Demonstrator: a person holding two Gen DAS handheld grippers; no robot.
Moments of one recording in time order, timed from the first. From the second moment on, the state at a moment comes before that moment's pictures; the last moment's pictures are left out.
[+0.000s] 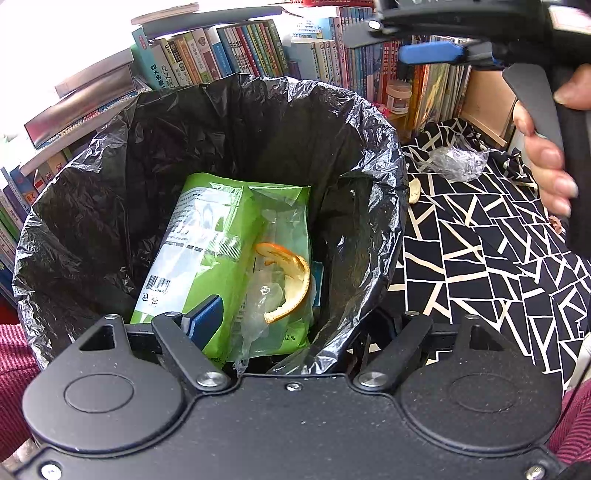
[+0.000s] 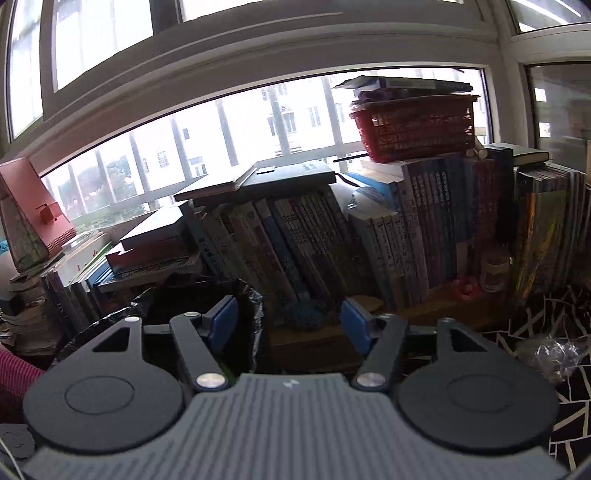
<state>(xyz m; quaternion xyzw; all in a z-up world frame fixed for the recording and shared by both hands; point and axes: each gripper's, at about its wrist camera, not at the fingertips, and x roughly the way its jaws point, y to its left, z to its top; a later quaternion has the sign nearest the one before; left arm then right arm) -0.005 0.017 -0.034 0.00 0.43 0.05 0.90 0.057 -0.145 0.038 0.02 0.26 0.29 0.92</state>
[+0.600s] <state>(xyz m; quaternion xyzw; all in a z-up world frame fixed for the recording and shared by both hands) -0.003 0.019 -0.035 -0.01 0.43 0.04 0.90 0.151 -0.209 -0.107 0.02 0.37 0.05 0.93</state>
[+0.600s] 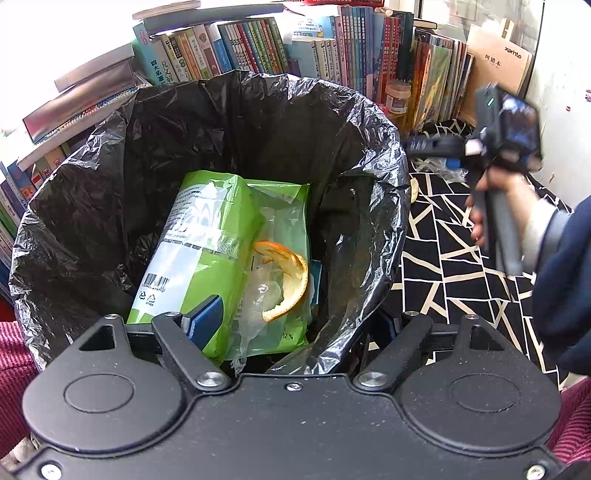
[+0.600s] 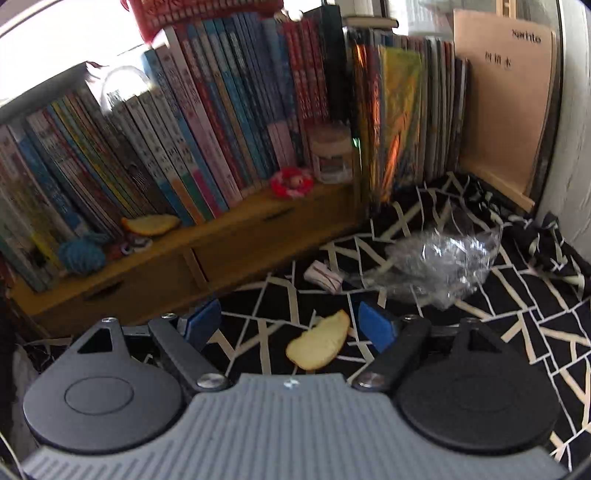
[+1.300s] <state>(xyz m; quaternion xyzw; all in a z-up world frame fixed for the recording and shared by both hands) -0.003 0.016 -0.033 0.00 0.42 0.04 0.90 0.199 -0.186 -0.191 -0.04 0.46 0.01 0.88</state>
